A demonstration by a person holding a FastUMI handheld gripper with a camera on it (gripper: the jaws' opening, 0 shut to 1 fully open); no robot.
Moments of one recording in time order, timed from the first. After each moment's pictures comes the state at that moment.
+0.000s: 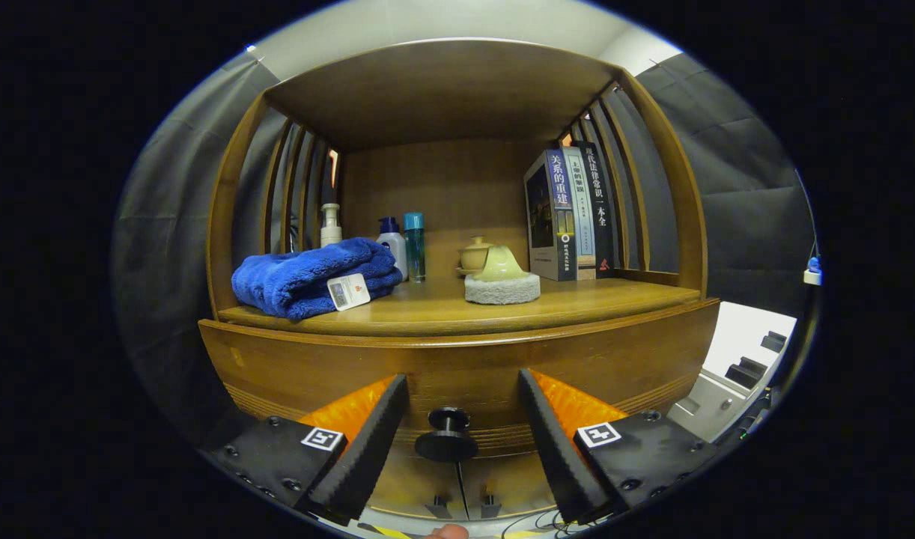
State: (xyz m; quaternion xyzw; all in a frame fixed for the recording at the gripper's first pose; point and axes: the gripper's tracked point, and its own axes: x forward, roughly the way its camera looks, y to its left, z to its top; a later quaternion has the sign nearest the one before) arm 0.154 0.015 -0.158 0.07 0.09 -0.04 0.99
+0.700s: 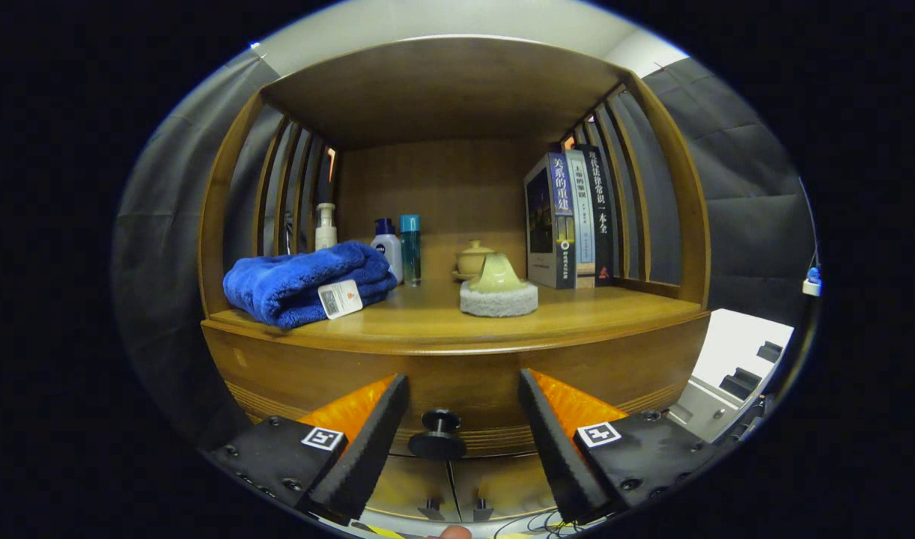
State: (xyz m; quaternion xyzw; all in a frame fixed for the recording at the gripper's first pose) arm 0.151 0.004 -0.136 0.06 0.07 -0.06 0.99
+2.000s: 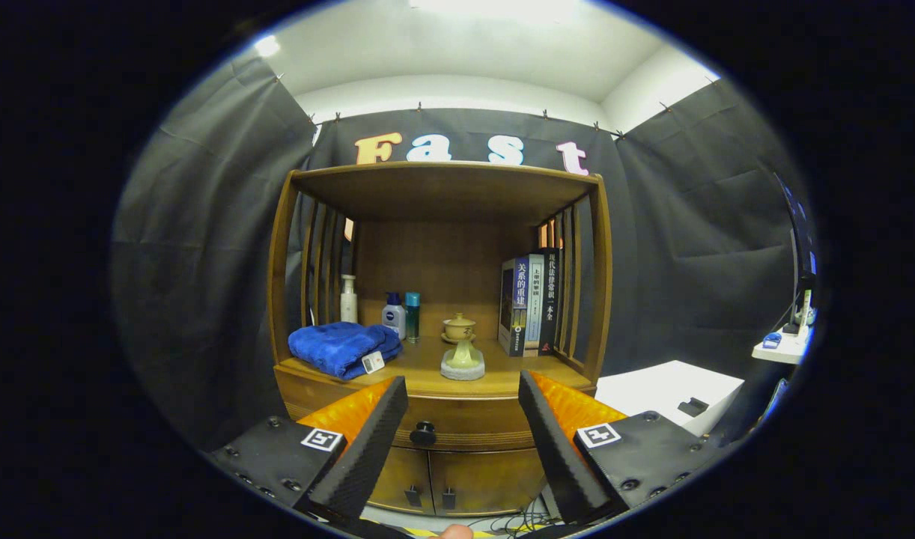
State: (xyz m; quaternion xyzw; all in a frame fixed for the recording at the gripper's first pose) arm 0.007 -0.015 0.010 0.03 0.01 -0.05 1.00
